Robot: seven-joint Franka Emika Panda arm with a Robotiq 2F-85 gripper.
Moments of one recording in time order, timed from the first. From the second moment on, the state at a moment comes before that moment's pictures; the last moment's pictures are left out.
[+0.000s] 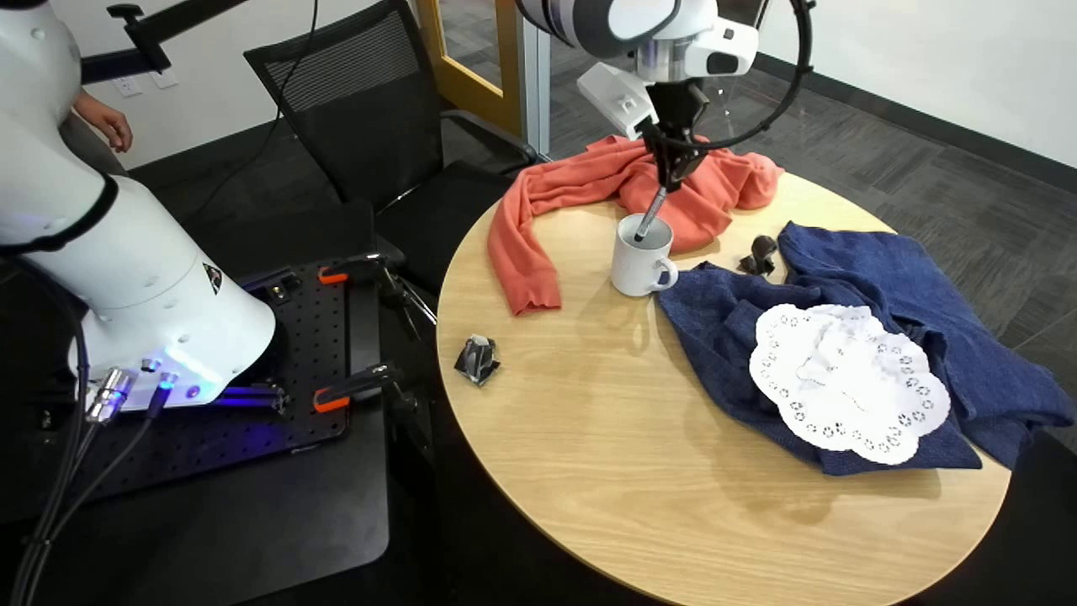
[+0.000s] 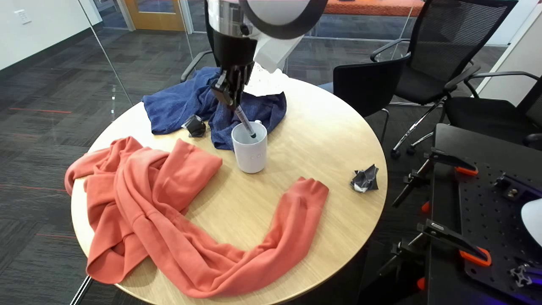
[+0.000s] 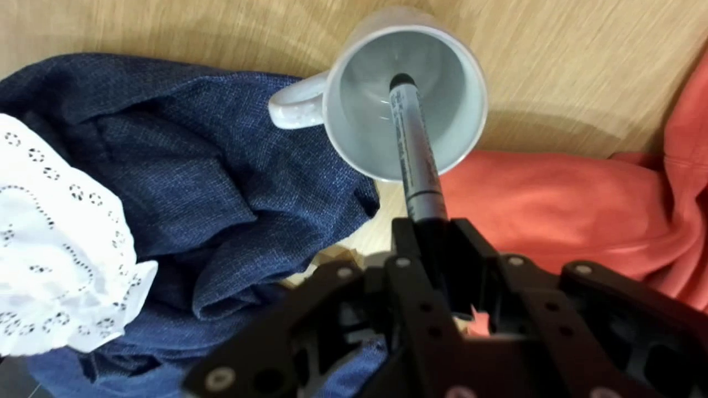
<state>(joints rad) 0.06 0.46 0.01 -2.00 -0.13 2.67 0.08</state>
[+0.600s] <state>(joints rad) 0.08 0.19 -0.05 -2.17 -0.23 2.60 0.23</state>
